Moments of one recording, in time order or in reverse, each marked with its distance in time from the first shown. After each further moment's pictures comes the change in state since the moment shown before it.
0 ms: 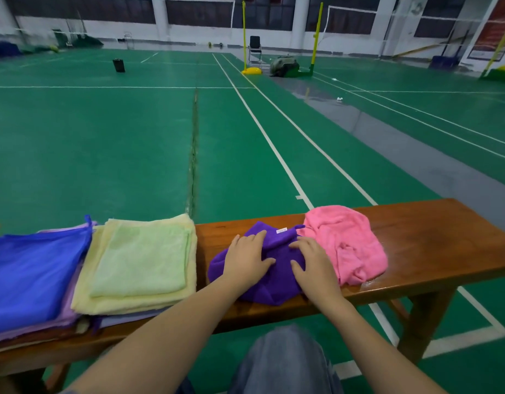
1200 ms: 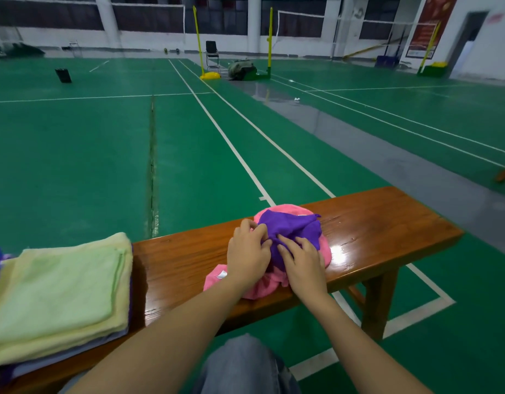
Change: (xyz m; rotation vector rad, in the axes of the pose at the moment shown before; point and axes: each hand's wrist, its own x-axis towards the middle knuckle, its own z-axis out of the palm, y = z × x) left_hand 0.032 0.110 0.019 -0.314 0.238 0.071; right_hand -0.003 0.060 -0.049 -0.063 0.087 0.271
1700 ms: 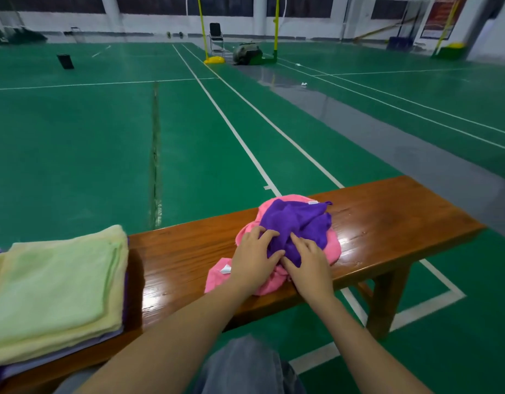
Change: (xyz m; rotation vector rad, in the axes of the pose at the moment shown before) left_hand -0.001 -0.027 0.031 0.049 -0.212 0.015; right_hand 0.006 0.021 0.021 -0.007 -0.046 0.023
